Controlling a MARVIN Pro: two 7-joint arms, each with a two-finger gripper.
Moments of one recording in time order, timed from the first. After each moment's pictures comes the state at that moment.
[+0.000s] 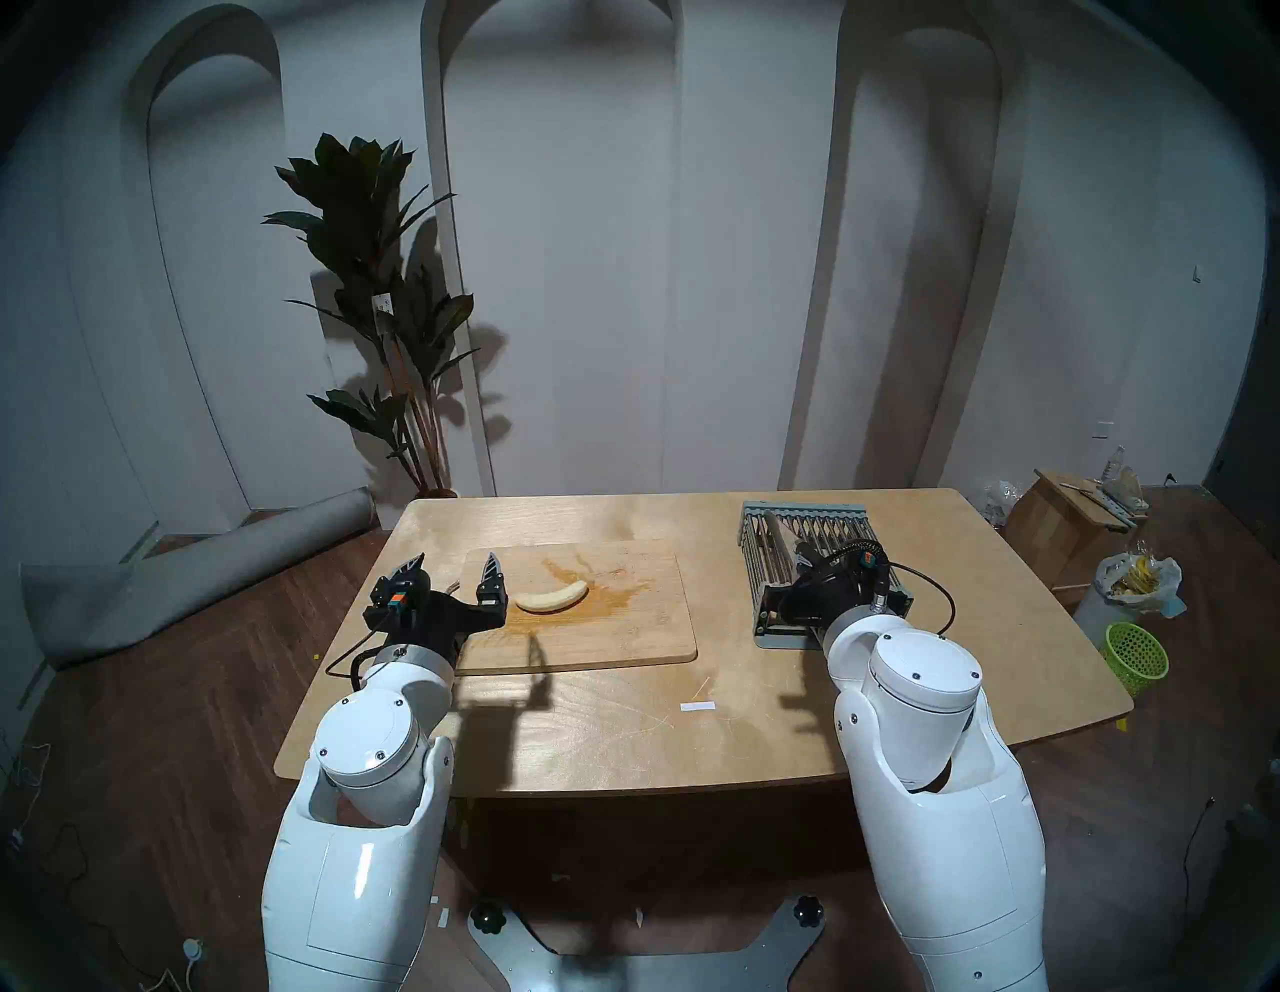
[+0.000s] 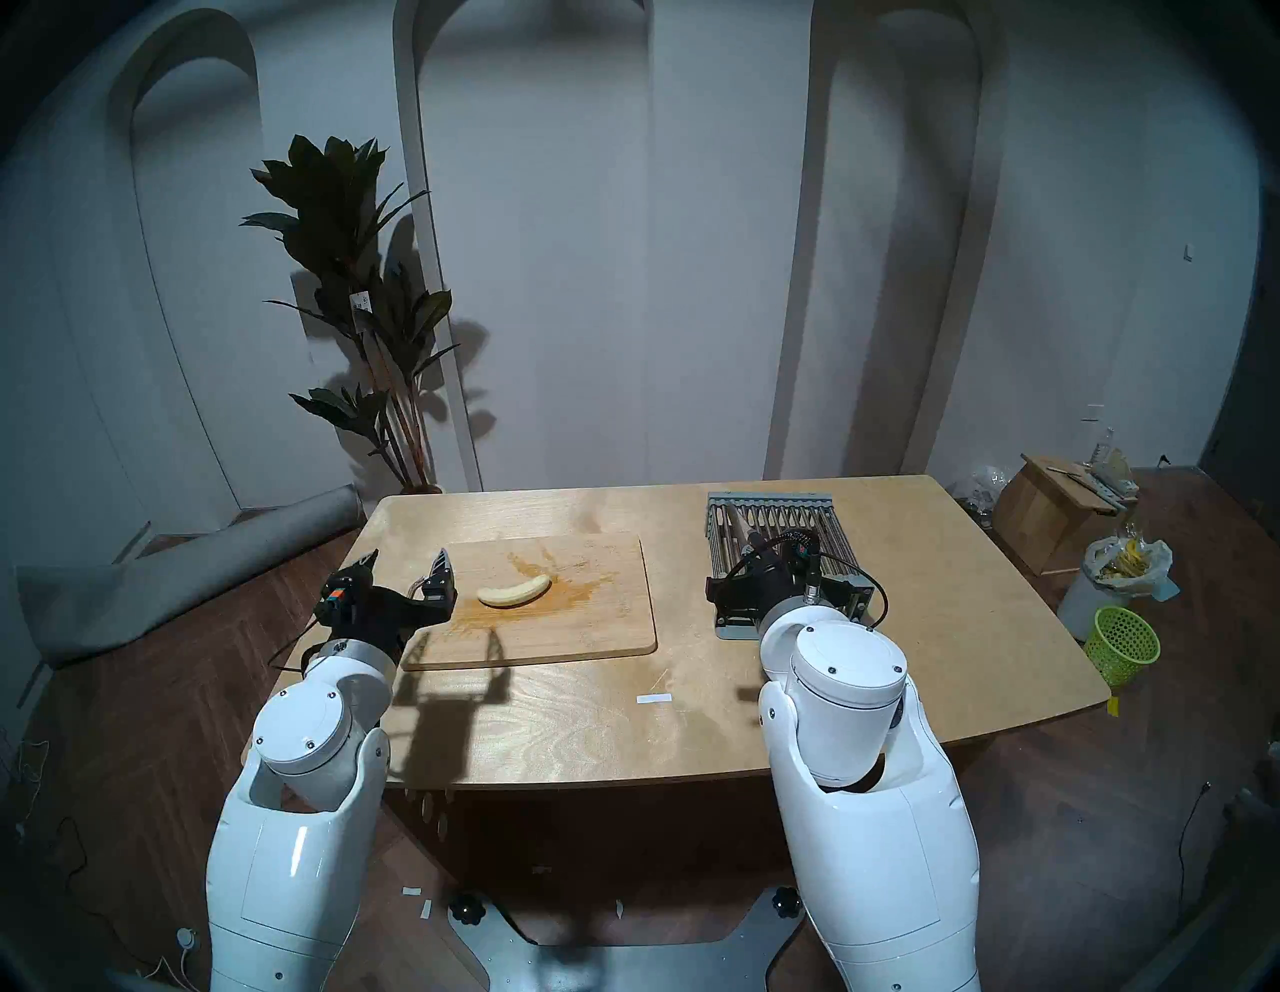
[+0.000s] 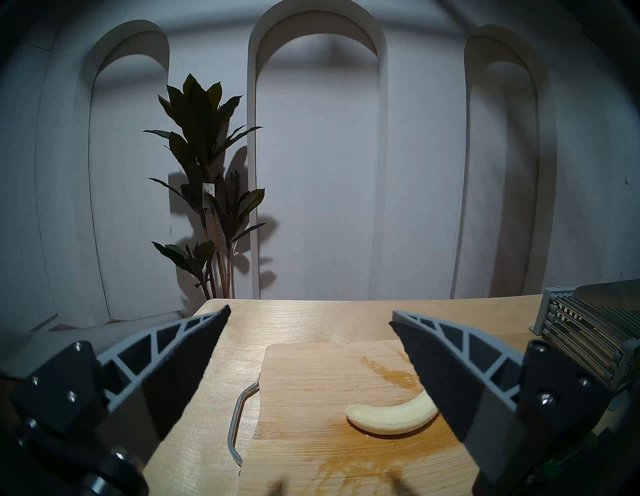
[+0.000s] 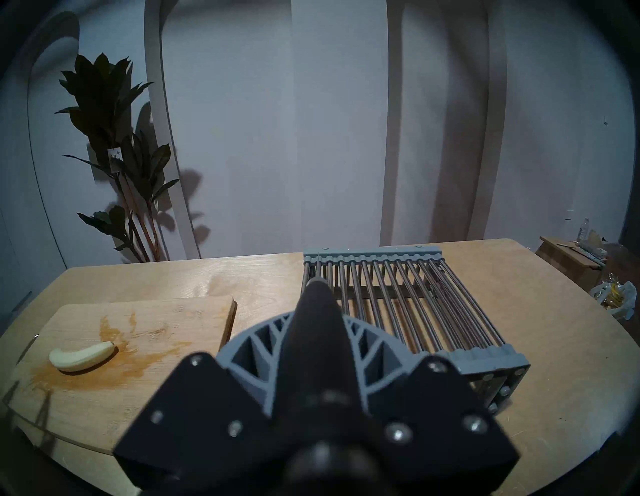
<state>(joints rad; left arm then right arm) 1.79 -1.47 -1.61 -1.91 -0.10 0.14 0.04 -1.73 -1.50 1.45 -2.08 0.15 0.59 -0.20</state>
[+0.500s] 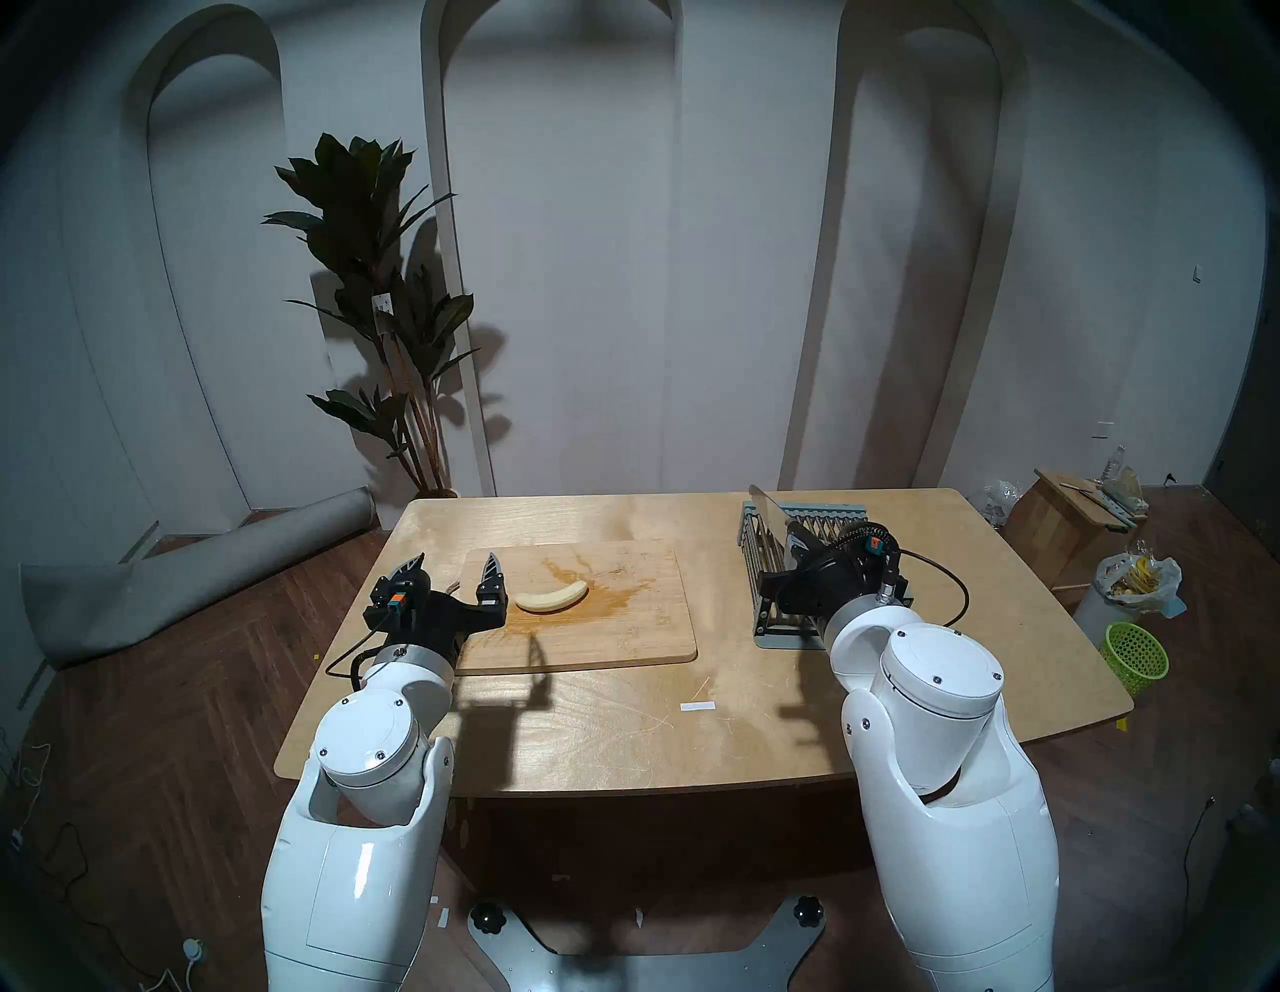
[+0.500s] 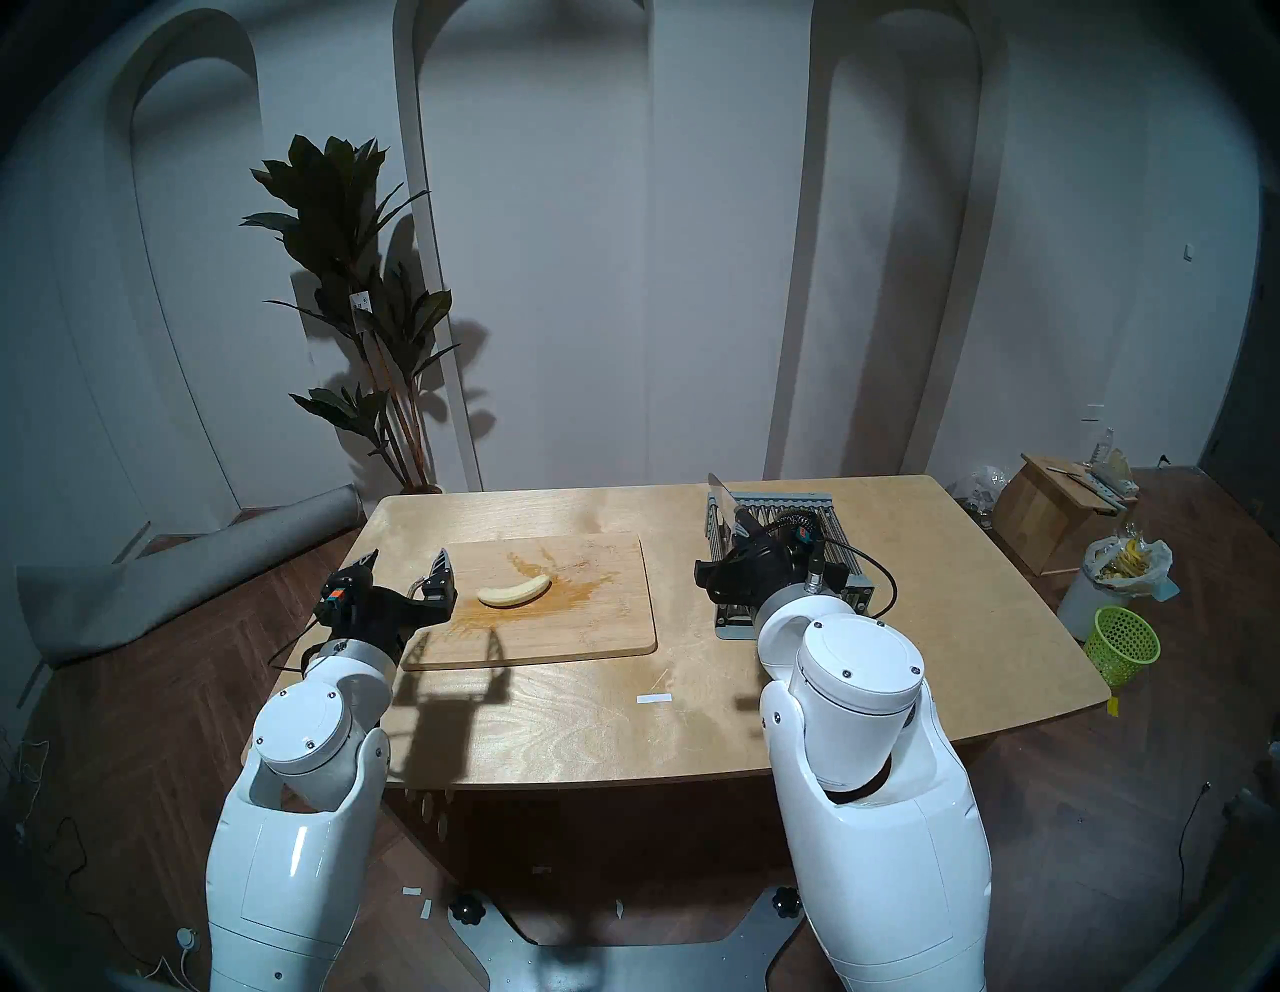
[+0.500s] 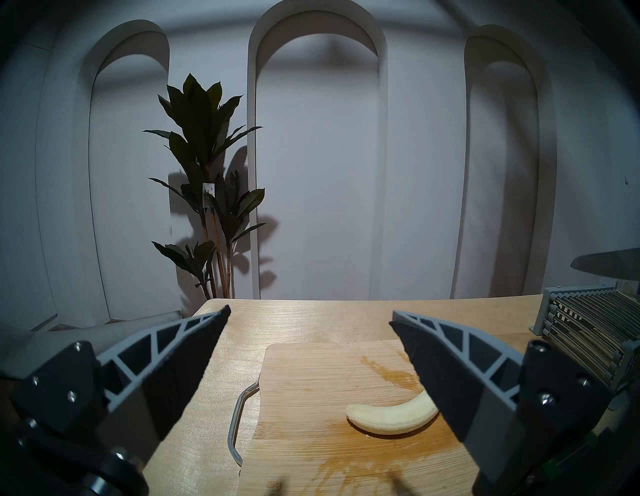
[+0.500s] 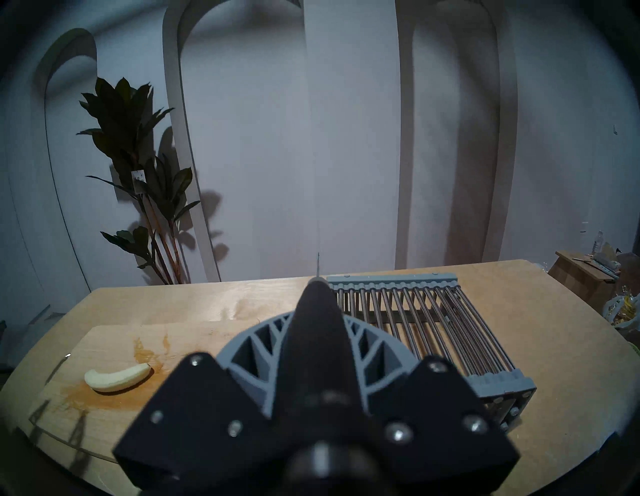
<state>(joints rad) 1.79 -1.47 -1.61 -1.91 -0.11 0.14 0.04 -1.74 -1.50 1.43 -2.17 0.17 0.57 -0.17</state>
